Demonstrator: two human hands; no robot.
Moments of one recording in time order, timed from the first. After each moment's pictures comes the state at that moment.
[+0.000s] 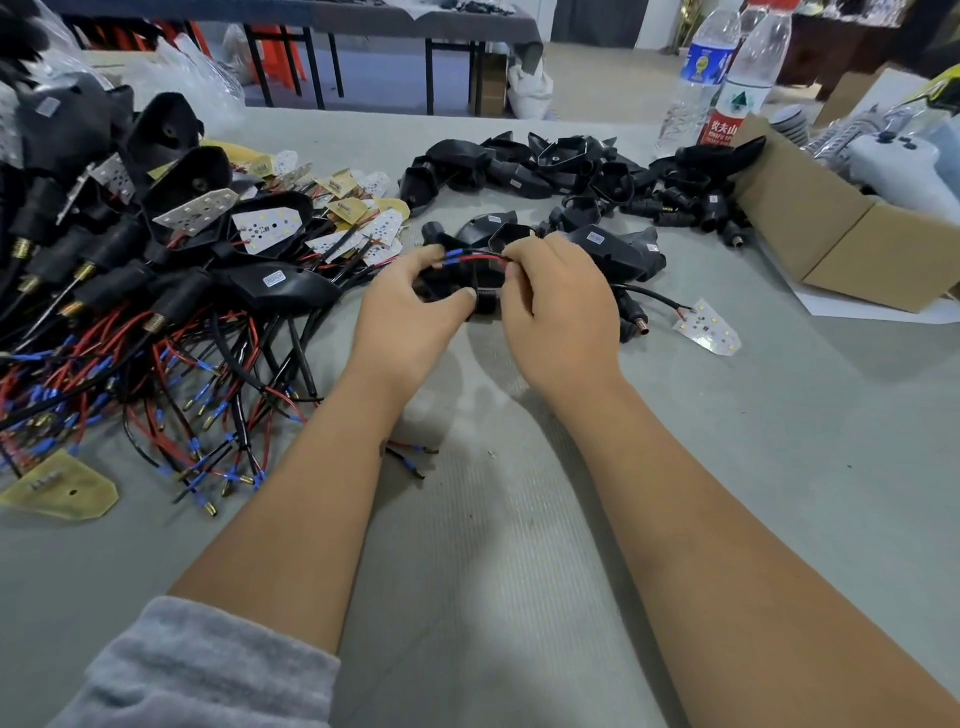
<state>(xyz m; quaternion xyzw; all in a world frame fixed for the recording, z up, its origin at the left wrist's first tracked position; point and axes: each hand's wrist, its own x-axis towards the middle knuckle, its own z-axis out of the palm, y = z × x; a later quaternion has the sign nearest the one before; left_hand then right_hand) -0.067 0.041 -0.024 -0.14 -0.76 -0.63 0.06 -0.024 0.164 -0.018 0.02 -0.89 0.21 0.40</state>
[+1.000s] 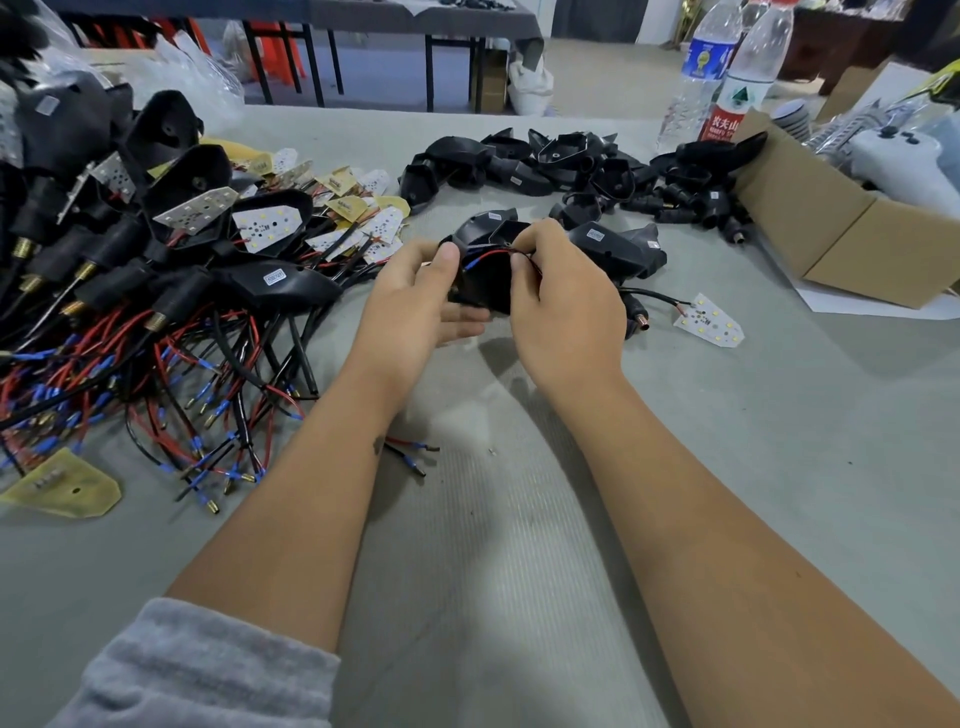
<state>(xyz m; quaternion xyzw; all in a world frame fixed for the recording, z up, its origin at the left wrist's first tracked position) -0.061 0.041 -0.019 -0.13 -0.63 -0.76 -0.06 -0.023 0.163 -0.019 -0.06 -0.89 0.26 0.38</state>
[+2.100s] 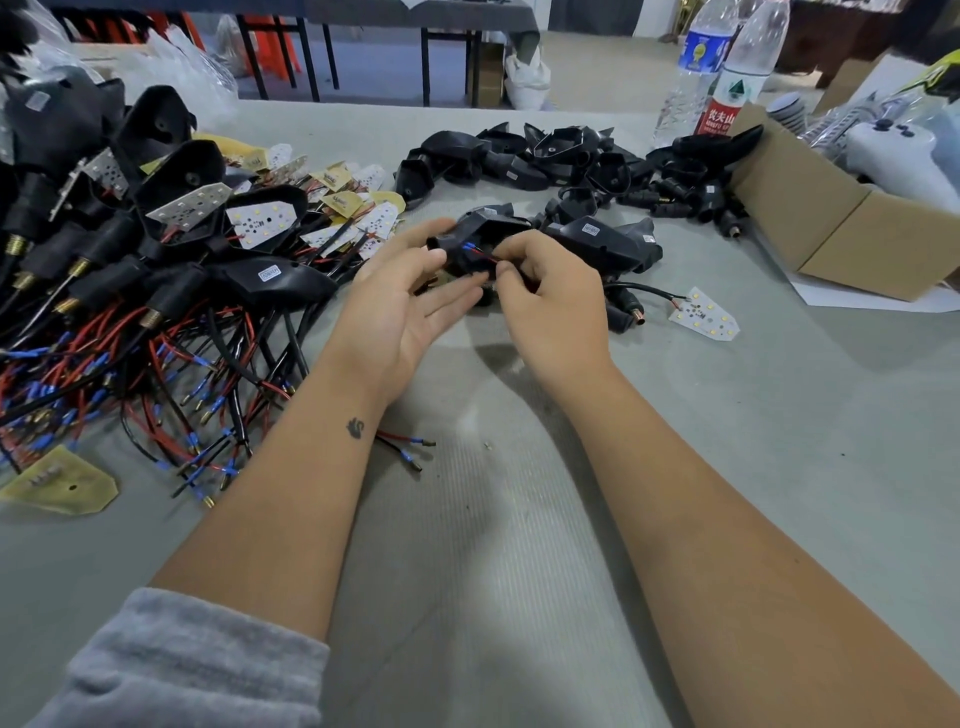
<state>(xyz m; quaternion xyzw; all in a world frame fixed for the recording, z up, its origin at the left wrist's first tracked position) -0.061 0.035 -0.011 -0.10 -0.47 -0.86 -0.15 -0.028 0.166 -0.023 -0.05 -0.85 0.43 0.31</state>
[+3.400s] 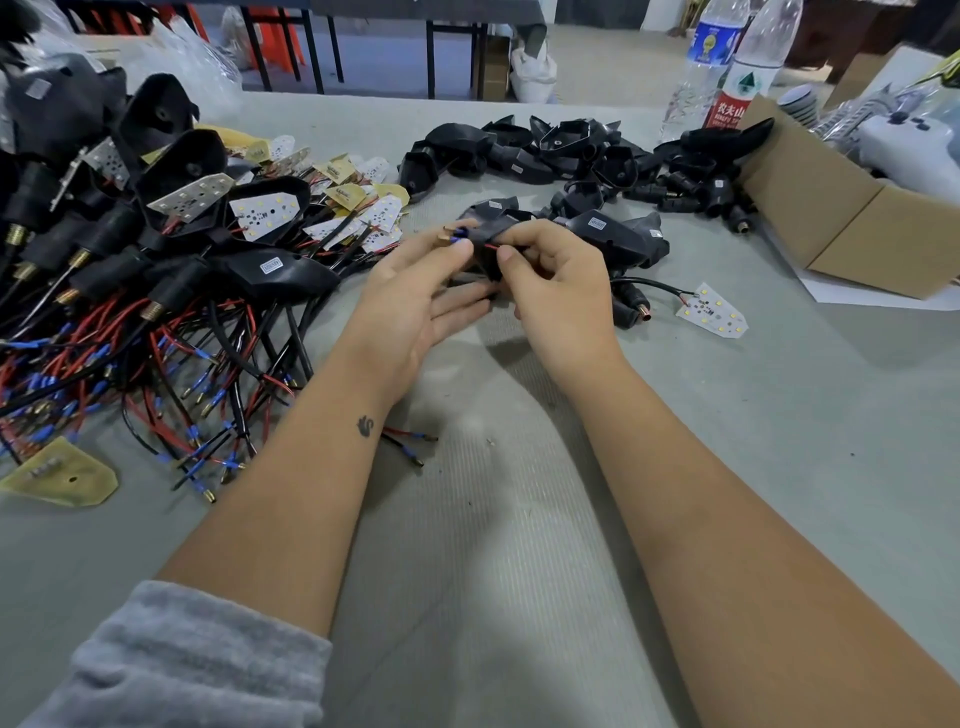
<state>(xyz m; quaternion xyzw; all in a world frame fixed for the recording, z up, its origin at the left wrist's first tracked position) -0.063 0.039 -0.017 -0.12 -0.55 -0.82 -0.15 -0.025 0.163 -0.015 -0.03 -0.76 0.58 0.27</state>
